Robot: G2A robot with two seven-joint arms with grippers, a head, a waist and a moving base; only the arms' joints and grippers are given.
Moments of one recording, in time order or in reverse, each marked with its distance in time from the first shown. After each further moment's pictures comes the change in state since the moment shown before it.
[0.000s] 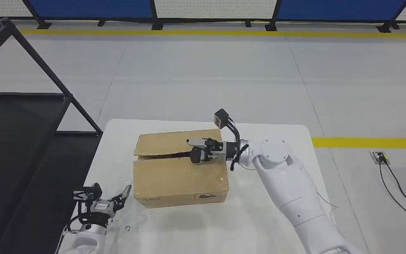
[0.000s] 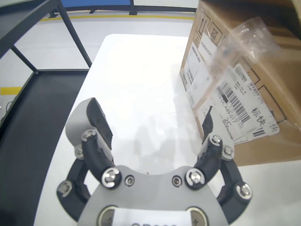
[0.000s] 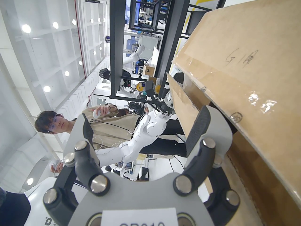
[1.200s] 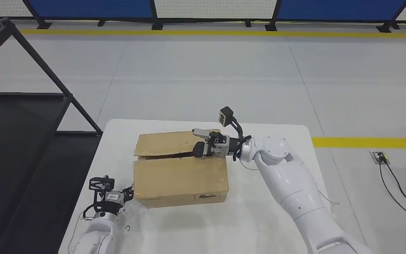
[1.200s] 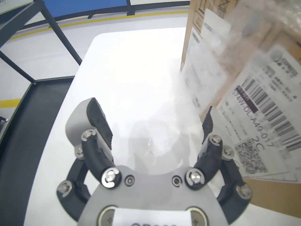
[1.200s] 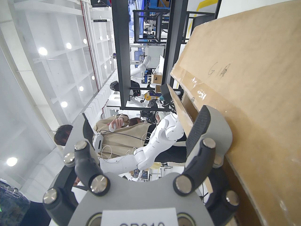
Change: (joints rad) left arm -0.189 -0.037 0.103 0.230 0.109 0.013 0.052; right arm 0.072 -0.008 -0.036 0.157 0.098 -0.002 -0.027
